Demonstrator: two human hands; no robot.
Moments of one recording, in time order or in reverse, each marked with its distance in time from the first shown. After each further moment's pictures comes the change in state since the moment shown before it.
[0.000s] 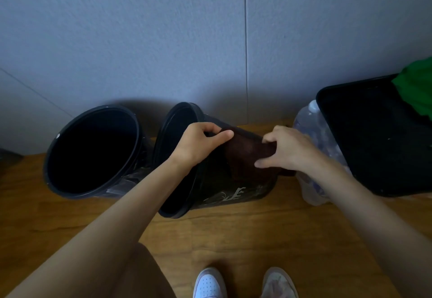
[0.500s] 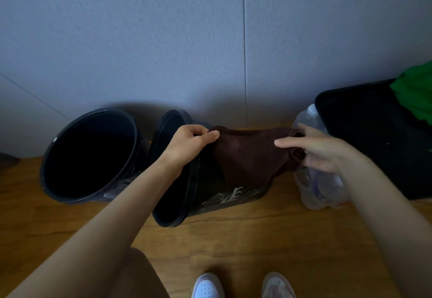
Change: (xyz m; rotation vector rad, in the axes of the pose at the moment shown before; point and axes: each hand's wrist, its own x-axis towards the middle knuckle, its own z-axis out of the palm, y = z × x) left_hand 0.005 -0.001 -0.011 -0.092 0.020 -0.122; right_hand 0.002 0.035 -0.014 1.369 -0.135 0.331
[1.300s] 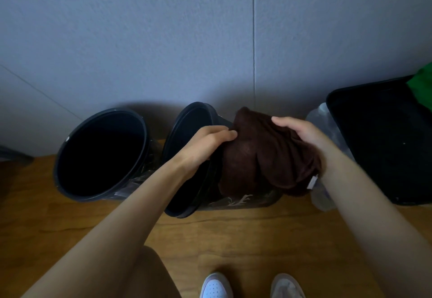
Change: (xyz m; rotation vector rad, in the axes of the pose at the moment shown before) left_hand -0.006 0.008 0.006 -0.095 -0.201 -0.050; right_hand -0.003 -0.007 0.045 0.349 -0.244 0.045
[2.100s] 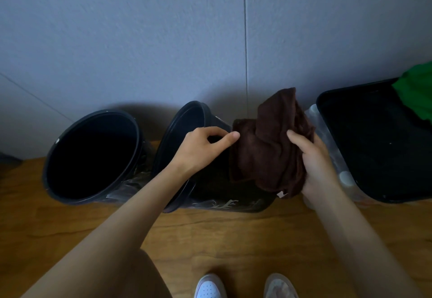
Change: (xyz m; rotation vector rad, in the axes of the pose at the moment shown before) left_hand 0.007 -0.010 0.003 0.439 0.171 0.223; right_hand -0.018 0.034 -0.011 0.181 0.298 -0.500
